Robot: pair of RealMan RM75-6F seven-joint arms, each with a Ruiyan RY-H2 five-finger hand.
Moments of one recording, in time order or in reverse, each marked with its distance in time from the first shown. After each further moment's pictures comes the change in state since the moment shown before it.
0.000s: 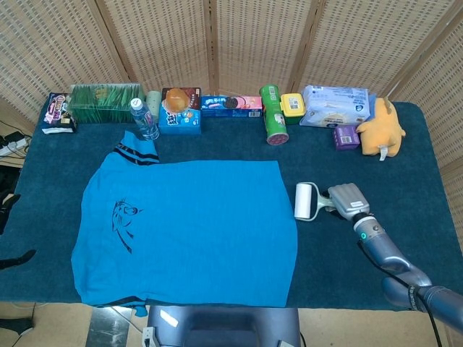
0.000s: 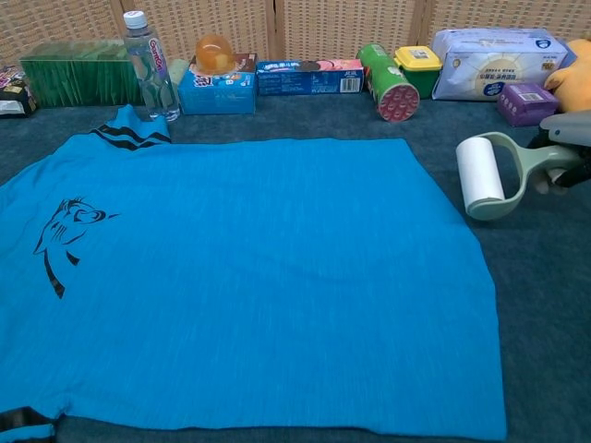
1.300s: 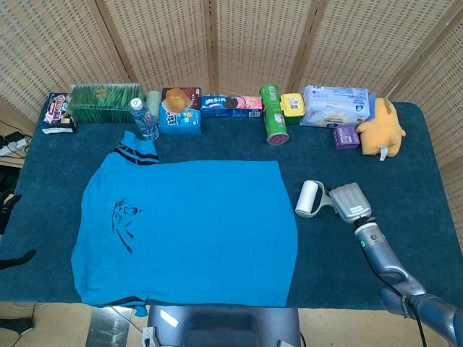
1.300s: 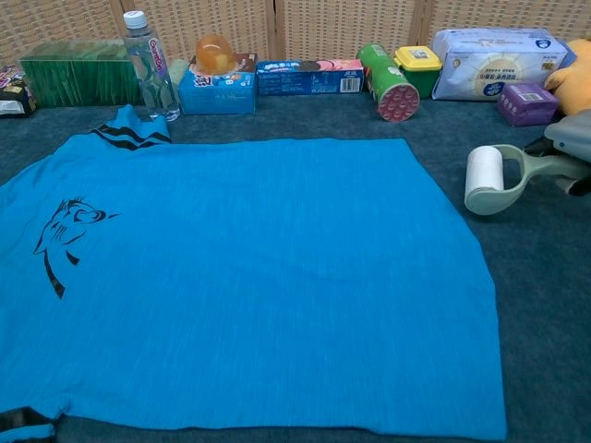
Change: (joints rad) left arm -0.003 -0.005 -0.001 -0.003 -0.008 0.001 0.020; right arm -0.058 -0.136 -0.051 0.193 -0.113 0.213 -0.188
